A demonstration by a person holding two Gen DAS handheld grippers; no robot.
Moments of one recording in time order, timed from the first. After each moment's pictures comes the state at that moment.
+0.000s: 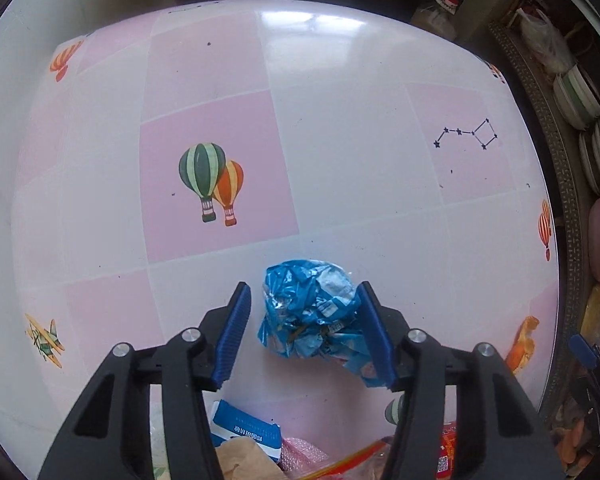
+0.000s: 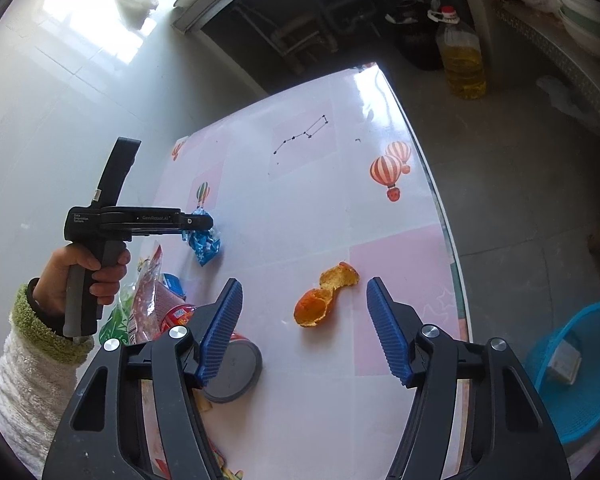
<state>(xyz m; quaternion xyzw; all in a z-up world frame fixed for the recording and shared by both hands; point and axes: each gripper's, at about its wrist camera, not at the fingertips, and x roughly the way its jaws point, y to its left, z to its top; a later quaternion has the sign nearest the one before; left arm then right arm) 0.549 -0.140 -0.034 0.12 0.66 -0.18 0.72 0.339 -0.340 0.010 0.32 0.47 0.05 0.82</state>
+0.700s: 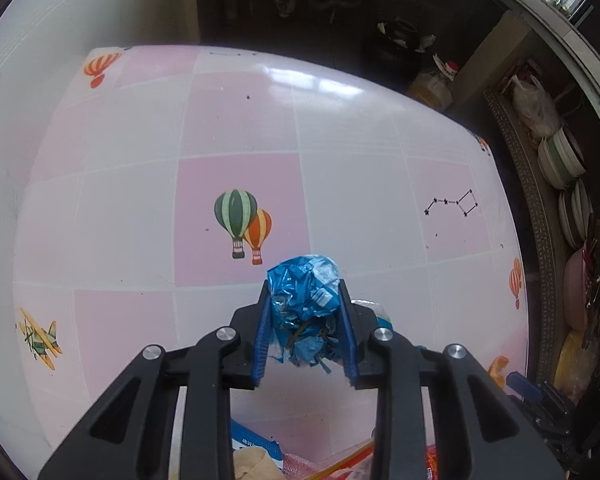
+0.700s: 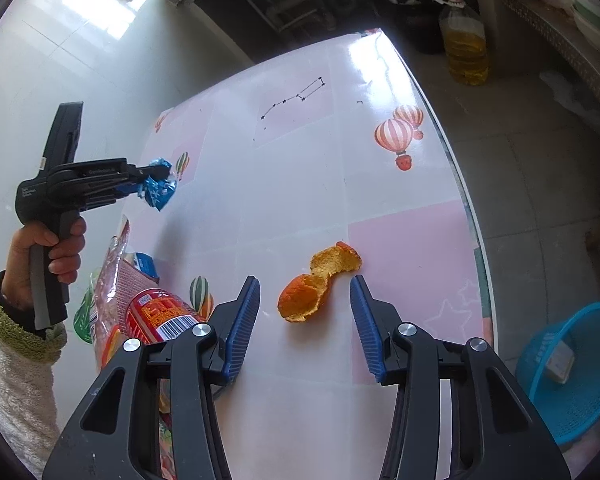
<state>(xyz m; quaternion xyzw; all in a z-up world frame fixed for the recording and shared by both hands) 0.550 -0.102 0.007 0.03 0.60 -0.18 0.78 0.352 -0.320 -0.018 0.29 0.51 0.04 0.81</state>
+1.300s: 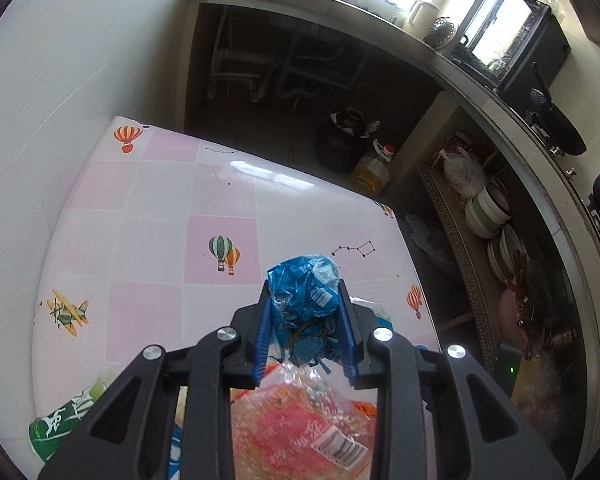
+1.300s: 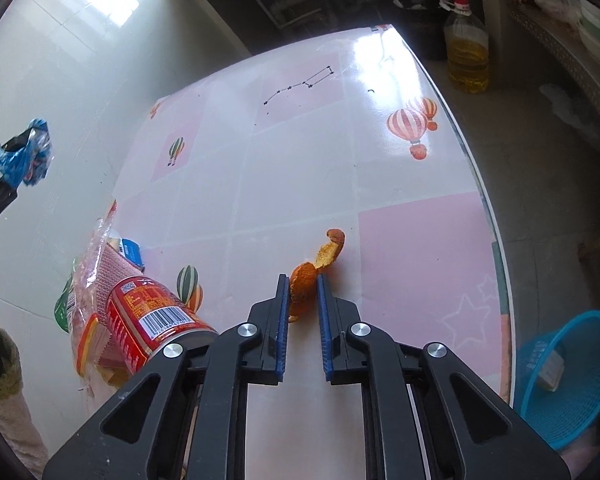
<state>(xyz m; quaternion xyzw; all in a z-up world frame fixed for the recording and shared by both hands) 0.451 -0.064 0.123 -0.04 0.47 -0.25 0.85 0.353 -0.308 -0.024 0.26 0.51 0.04 0.82</state>
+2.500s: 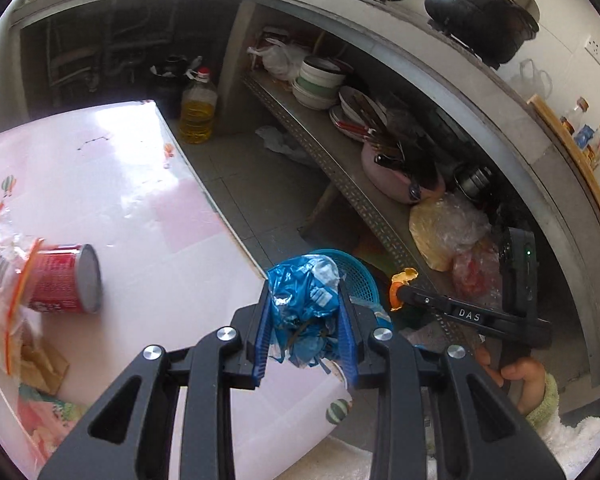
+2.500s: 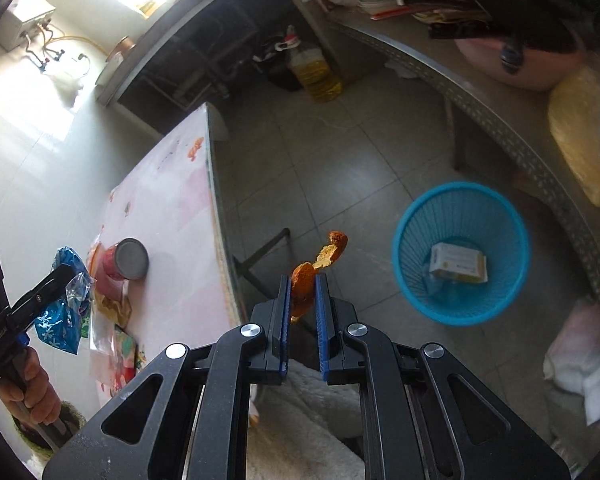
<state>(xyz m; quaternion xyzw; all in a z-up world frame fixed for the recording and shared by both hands) 0.188 -0.249 0.071 0.07 0.47 -0.47 0.74 0.060 -0.435 0.008 0.38 0.44 -0.13 0.80</state>
